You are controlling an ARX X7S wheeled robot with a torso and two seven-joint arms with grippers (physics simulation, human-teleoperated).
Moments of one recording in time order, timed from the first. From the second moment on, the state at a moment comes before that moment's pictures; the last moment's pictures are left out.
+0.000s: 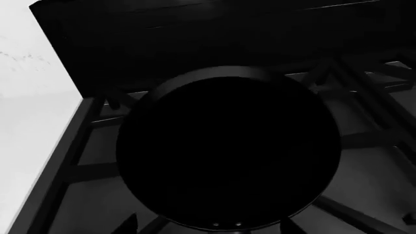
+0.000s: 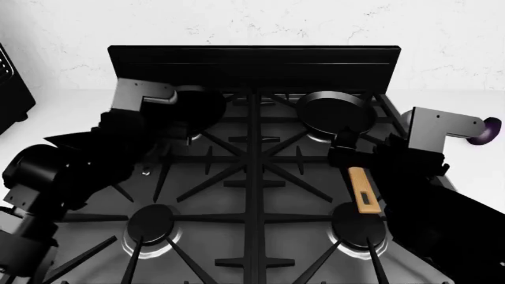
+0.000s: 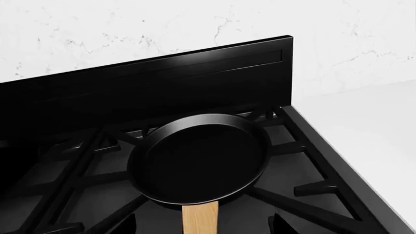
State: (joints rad) left arm -1.12 -0.51 0.67 -0.35 -0.97 -0.82 -0.36; right arm 0.73 0.74 -0.55 -0.26 1.27 0.45 0.82
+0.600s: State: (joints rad) left arm -1.04 -0.60 0.55 -0.05 -1.10 -0.83 -0.48; right arm 0.71 0.76 -0.54 -0.30 1.28 0.43 0.83
